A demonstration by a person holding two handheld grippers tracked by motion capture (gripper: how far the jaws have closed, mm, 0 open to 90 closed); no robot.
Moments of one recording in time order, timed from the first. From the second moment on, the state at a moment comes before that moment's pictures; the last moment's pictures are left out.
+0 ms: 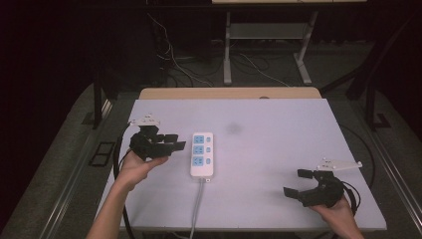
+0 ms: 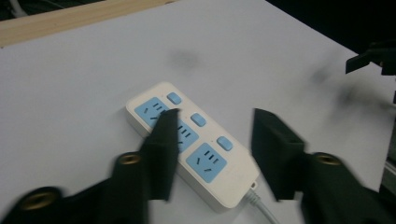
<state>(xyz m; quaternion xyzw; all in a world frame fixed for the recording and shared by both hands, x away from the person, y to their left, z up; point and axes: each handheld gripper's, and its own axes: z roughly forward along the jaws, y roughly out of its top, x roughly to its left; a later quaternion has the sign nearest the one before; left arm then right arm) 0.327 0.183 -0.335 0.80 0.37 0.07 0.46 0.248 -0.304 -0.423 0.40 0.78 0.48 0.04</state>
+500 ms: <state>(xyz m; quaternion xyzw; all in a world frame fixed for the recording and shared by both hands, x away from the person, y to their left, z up) 0.292 0.185 -0.350 0.79 0.36 0.07 0.48 0.247 -0.303 -0.423 0.40 0.77 0.49 0.04</state>
